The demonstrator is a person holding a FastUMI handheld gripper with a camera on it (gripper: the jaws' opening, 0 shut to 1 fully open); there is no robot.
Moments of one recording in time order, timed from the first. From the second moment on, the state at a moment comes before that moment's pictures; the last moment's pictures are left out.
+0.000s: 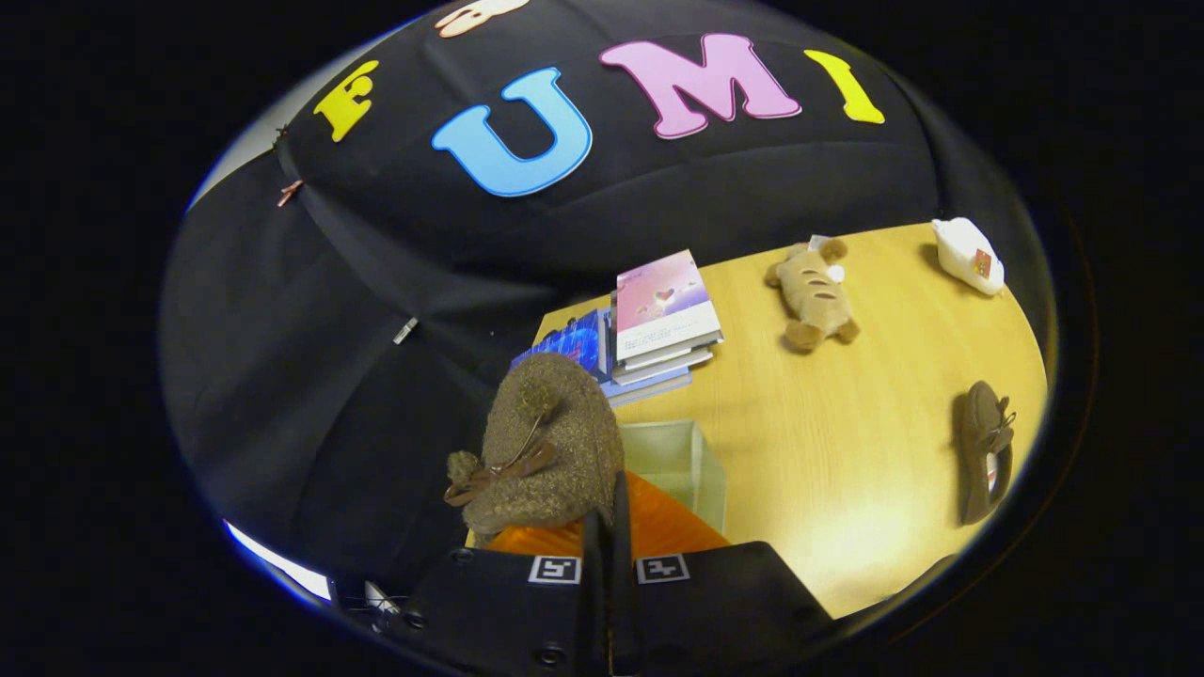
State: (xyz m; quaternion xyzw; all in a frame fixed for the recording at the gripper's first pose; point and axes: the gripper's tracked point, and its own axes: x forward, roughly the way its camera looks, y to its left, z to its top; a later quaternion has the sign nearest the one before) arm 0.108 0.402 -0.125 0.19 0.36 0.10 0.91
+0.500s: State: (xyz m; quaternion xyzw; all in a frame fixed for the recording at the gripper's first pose) arm 0.114 0.460 -0.217 0.19 0.41 0.04 0.89
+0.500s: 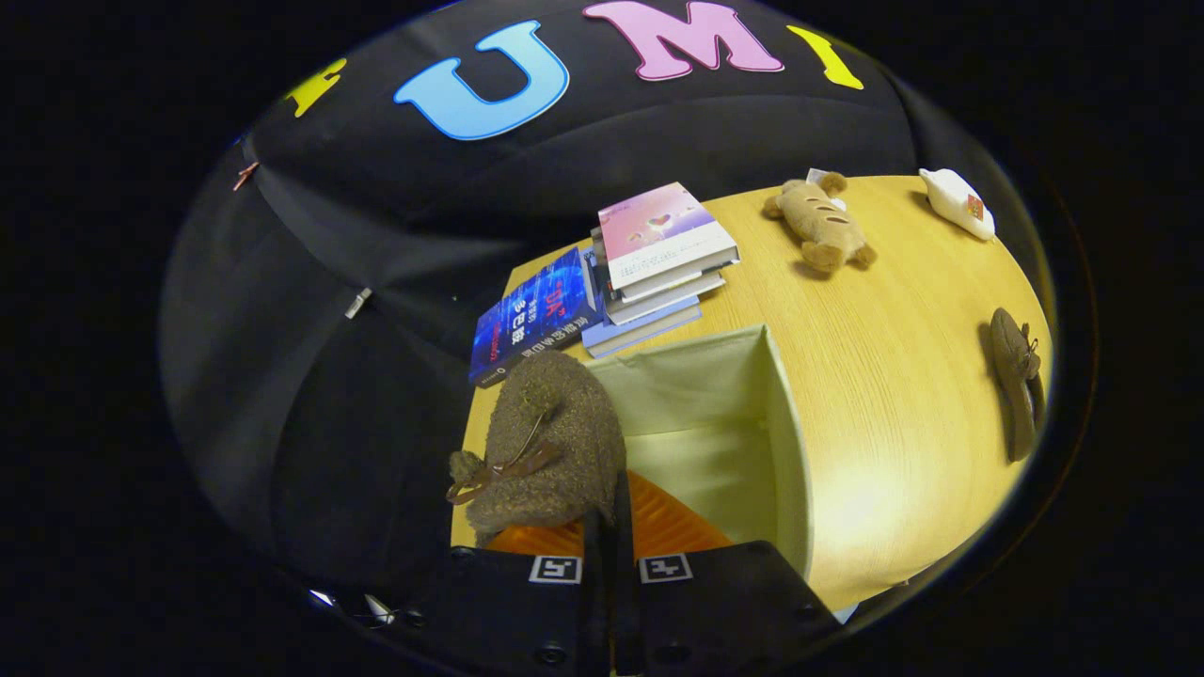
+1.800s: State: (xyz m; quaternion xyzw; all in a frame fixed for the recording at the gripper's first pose) arm 0.041 0.378 -0.154 0.10 0.37 0.13 0.92
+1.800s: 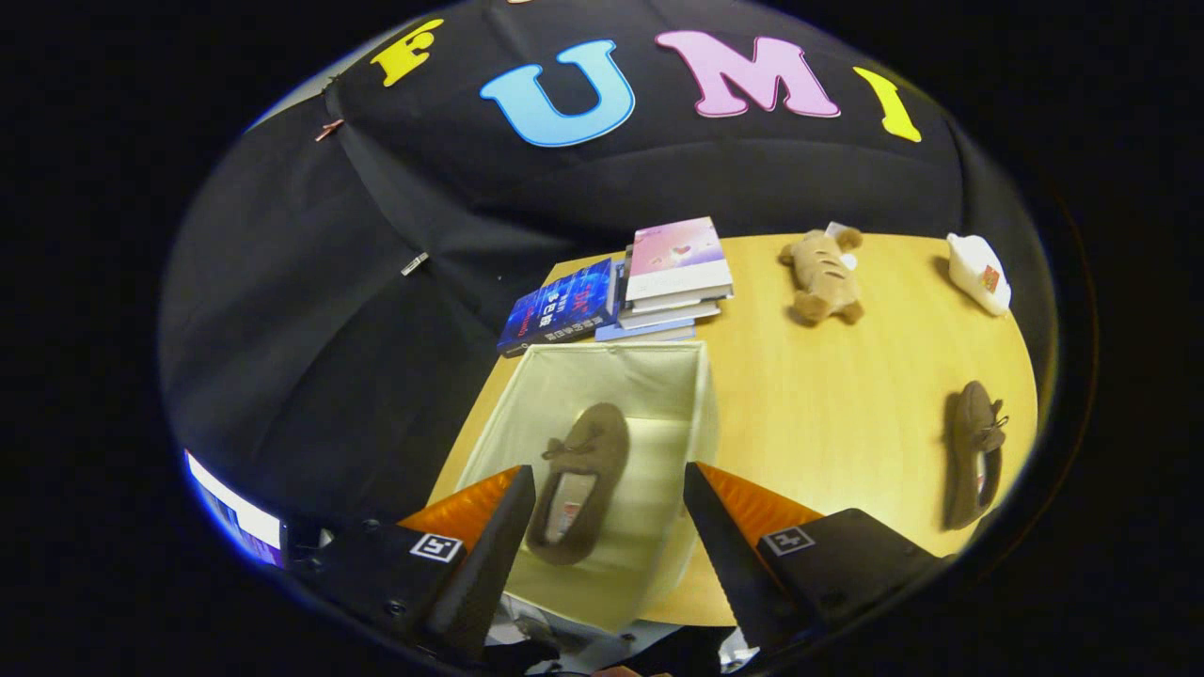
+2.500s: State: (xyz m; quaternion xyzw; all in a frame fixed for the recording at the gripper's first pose) arm -0.014 0.085 -0.177 0.02 0.37 -0.02 0.93
